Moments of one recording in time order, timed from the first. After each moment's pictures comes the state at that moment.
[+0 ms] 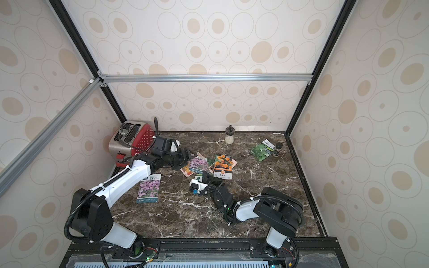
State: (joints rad) left arm -0.41 1.53 1.20 -0.42 0.39 -0.91; right arm 1.01 1.66 0.51 1.19 0.52 -1.01
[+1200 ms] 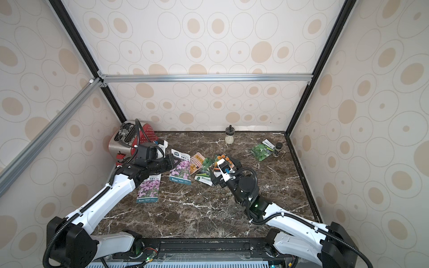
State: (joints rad) left arm -0.34 1.25 0.99 -0.39 0.30 -0.61; right arm 0.83 1.01 0.57 0.46 0.26 -0.24
